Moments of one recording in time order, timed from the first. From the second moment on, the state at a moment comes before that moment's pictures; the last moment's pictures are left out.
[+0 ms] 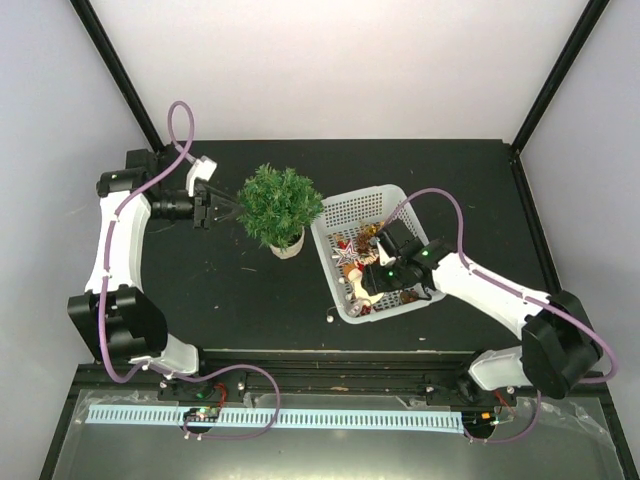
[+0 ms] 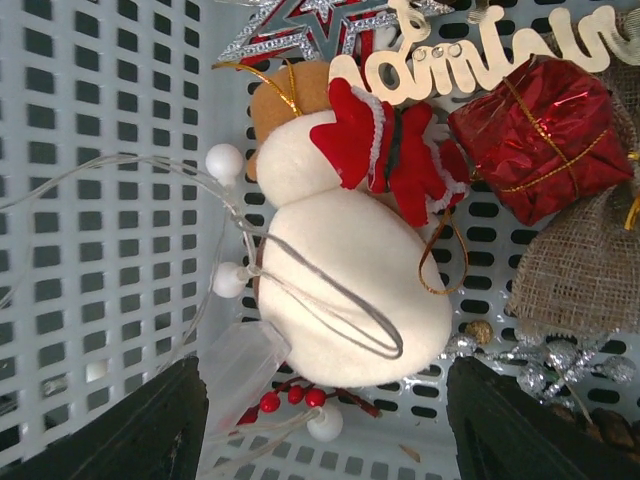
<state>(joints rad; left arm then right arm) 0.20 1.49 1.49 -1.31 1.17 0.68 0.68 1.35 0.89 -0.68 -0.12 0.40</state>
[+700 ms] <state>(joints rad) 0.22 1.36 1.42 -1.36 1.16 0.76 0.68 1.36 0.93 -0.66 -0.09 0.39</state>
